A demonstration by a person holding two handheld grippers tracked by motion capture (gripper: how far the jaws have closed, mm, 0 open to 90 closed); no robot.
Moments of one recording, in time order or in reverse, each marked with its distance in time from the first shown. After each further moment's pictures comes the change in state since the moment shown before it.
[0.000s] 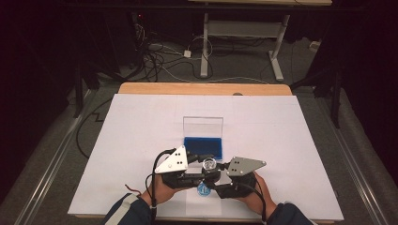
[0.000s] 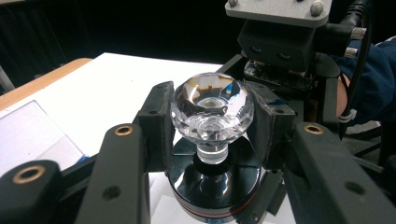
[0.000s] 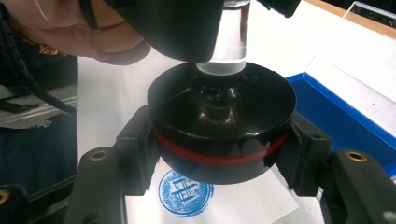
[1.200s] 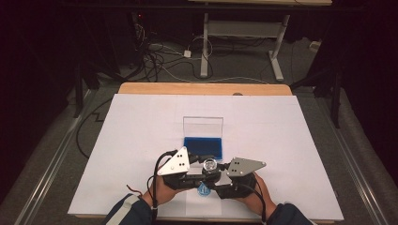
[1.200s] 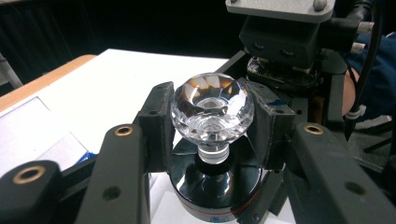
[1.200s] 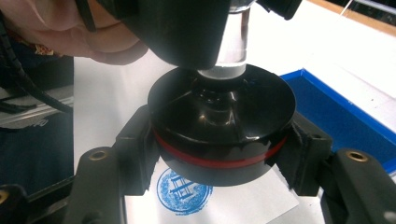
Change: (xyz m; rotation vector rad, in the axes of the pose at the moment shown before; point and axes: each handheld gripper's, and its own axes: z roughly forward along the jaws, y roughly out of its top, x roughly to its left) left arm -0.003 0.000 0.002 0.015 0.032 0.027; right arm 0.000 -0.003 0.001 0.000 -0.015 -0.002
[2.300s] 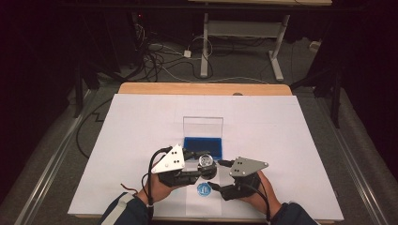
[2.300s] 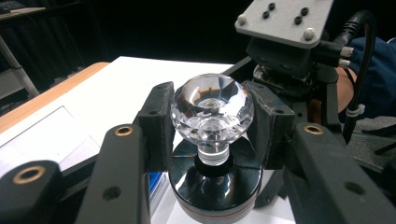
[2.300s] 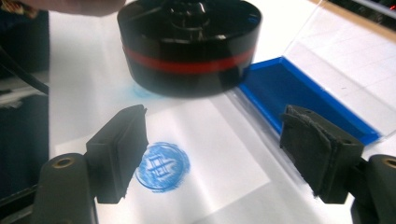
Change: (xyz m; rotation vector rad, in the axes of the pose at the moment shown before) left arm 0.005 0.008 -0.015 -0.013 0.028 0.015; right arm -0.005 -0.004 -0.009 0.043 -0.063 -0.046
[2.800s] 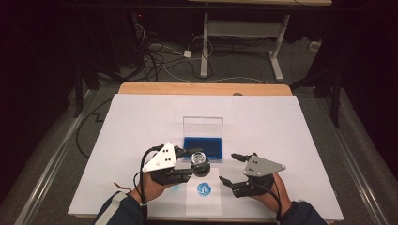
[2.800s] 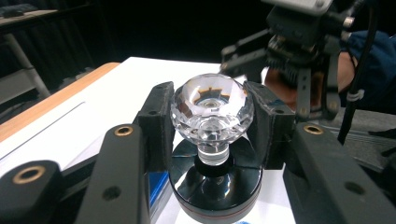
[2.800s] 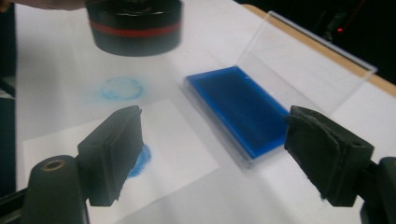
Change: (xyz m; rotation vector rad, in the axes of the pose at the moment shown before) left arm 0.007 -0.002 -0.018 0.000 0.028 -0.005; right arm -0.011 -0.004 -0.031 -0.049 -0.126 -0.024
